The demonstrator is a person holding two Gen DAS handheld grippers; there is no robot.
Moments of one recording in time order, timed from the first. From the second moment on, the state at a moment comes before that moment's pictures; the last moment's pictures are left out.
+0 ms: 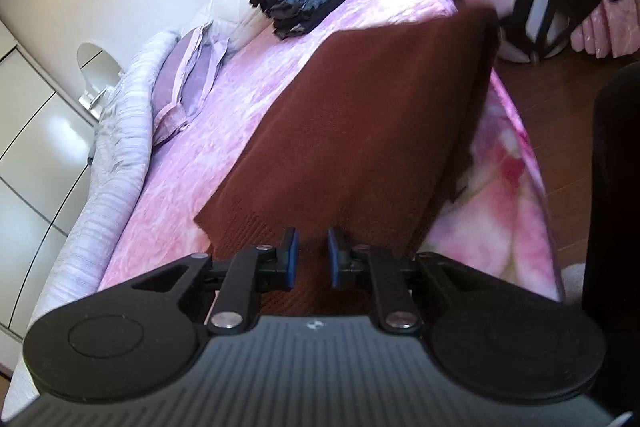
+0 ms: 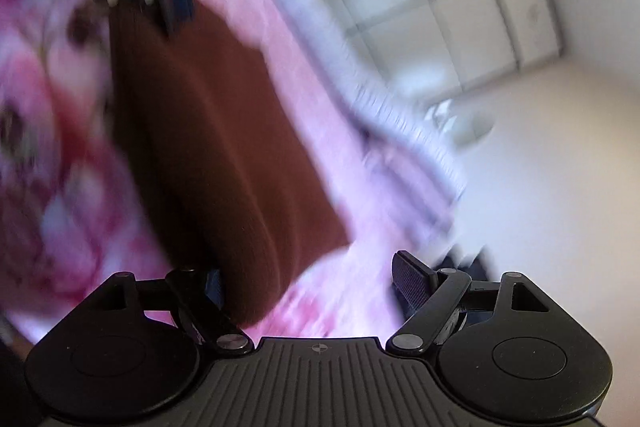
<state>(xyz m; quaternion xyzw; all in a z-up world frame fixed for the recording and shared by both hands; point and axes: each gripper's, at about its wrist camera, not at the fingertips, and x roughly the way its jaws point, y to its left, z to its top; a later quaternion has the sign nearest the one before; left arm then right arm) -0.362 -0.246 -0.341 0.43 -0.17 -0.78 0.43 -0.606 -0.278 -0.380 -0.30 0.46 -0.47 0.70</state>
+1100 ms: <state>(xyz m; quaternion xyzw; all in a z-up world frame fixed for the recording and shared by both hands) -0.366 -0.245 -0.327 0.40 -0.07 -0.78 0.47 -0.634 -0.217 -0.330 -0.02 0.28 -0.50 0.82</state>
